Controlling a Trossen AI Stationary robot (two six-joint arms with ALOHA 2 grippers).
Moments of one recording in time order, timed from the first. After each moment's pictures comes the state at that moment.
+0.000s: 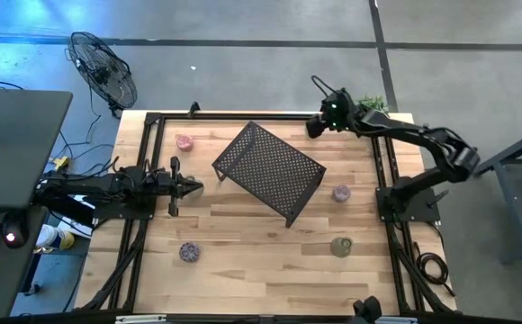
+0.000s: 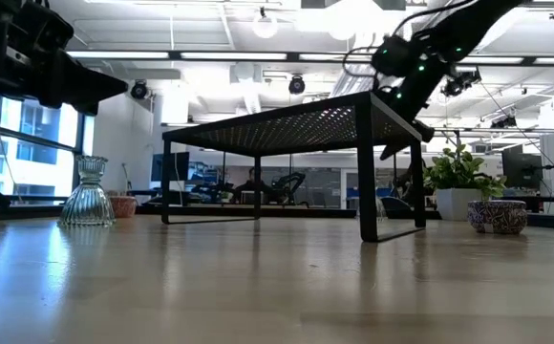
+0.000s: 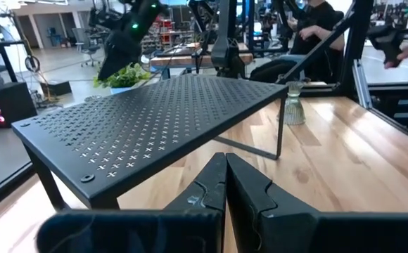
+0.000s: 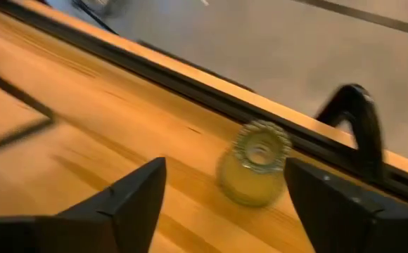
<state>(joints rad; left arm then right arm) -0.06 0.06 0.04 0.03 -0.14 0.06 -0.74 1.45 0.94 -0.29 0.15 0.30</state>
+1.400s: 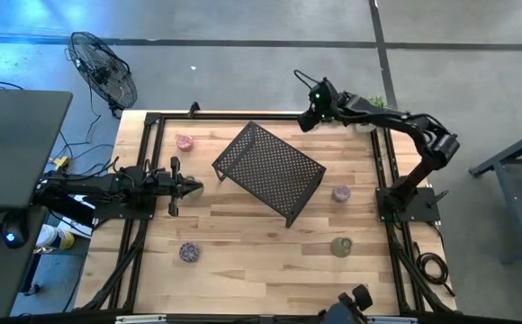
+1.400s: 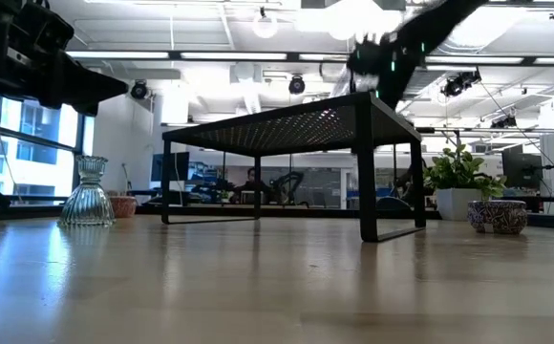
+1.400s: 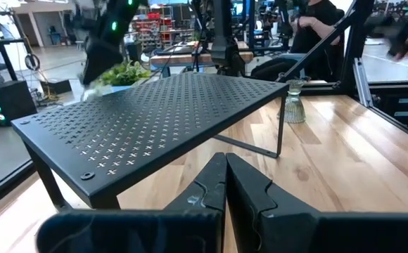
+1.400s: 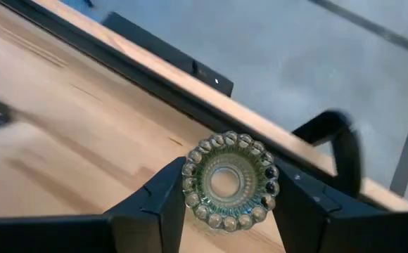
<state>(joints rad) -0.06 0.06 0.04 0.03 -0.15 0.06 -0.72 1.60 1.22 -0.51 0.21 0.23</state>
